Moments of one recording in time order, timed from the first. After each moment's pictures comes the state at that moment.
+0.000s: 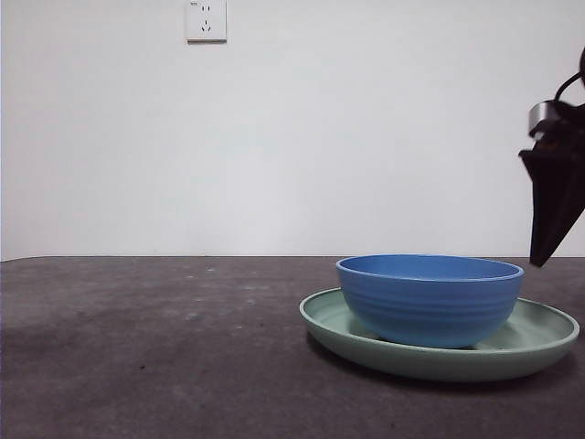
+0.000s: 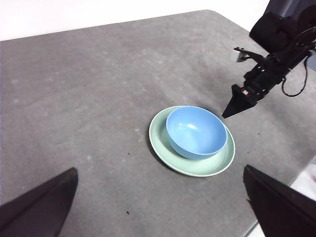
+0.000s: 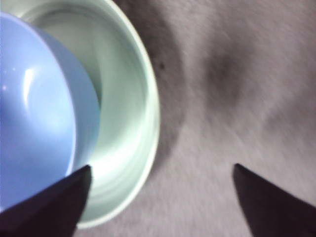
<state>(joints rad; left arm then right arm) -0.62 0.57 1.03 -0.85 0.13 -0.12 0.04 1.48 0.95 -0.79 -0.42 -0.03</state>
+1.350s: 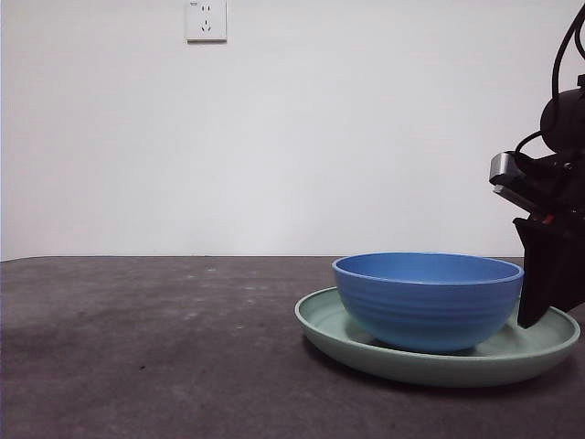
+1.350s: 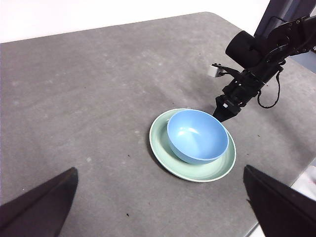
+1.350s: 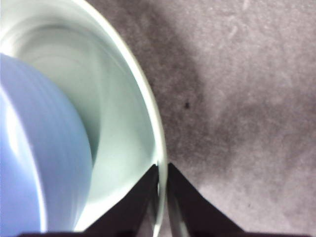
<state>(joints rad) -0.62 0.57 1.03 -0.85 0.13 -0.12 0.08 1.66 0.95 -0.64 -0.50 -0.04</state>
